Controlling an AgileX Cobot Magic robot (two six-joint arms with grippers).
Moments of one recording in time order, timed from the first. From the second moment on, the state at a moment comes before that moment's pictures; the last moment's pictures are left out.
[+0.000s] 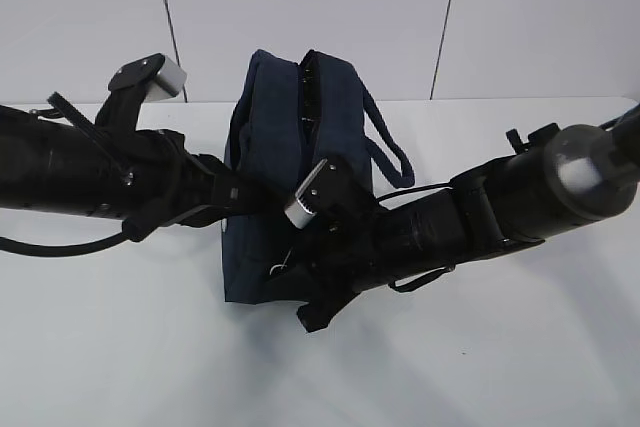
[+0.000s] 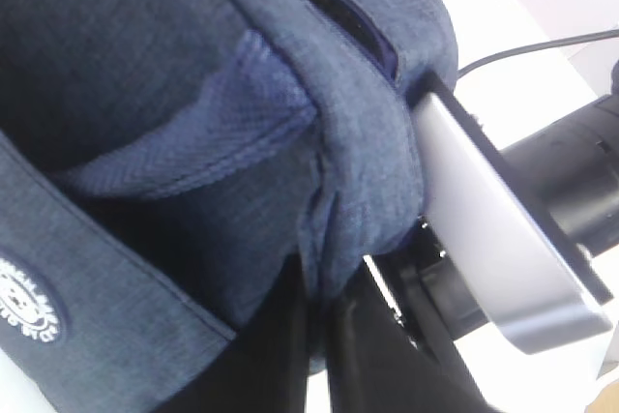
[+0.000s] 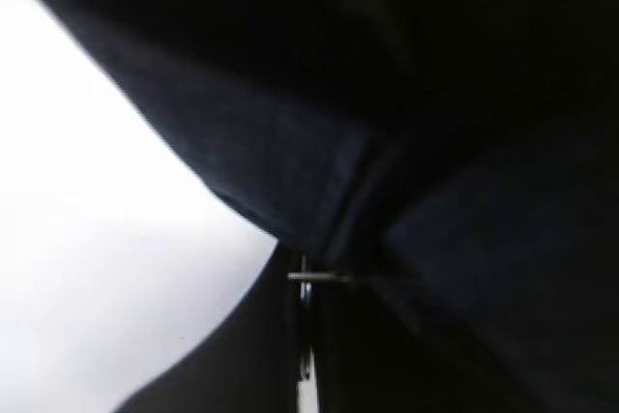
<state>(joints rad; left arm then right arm) -0.42 1.66 -0.80 -1.73 0.53 1.53 0.44 2.09 -1.04 1.77 0.68 -2.20</state>
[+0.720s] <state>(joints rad) -0.42 1.66 -0.80 -1.73 0.50 1.53 0.44 2.02 -1.02 1.58 0.62 -2.02</state>
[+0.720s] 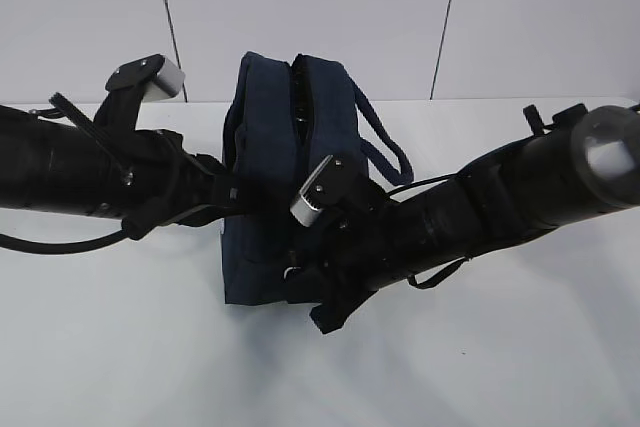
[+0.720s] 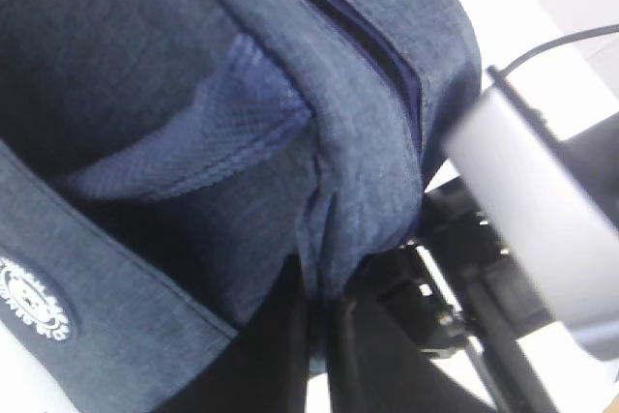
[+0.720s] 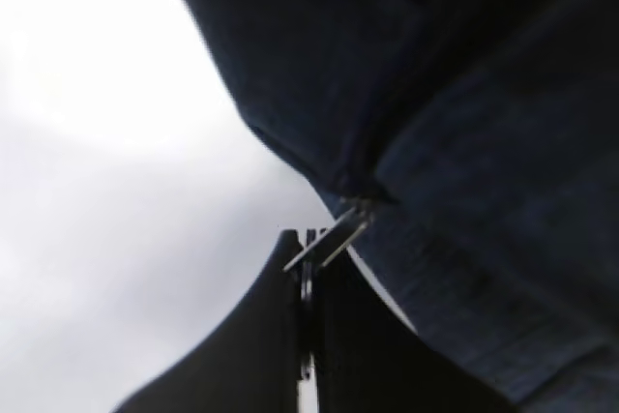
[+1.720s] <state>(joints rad) -0.42 1.66 -0.80 -1.73 0.50 1.53 0.44 1.88 -1.00 1.39 0.54 -1.91</state>
